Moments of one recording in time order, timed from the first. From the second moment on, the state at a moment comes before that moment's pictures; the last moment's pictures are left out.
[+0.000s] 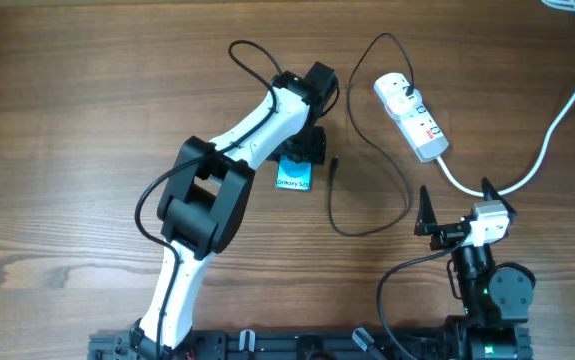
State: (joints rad) left arm -0.58 2.32 1.82 -1.08 0.00 -0.45; right arm -0.02 0.01 0.01 0.00 -0.12 -0.07
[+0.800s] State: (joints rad) left arm -0.48 2.26 1.82 -1.14 0.15 -0.51; right arm -0.02 0.01 0.01 0.00 -0.12 -0.07
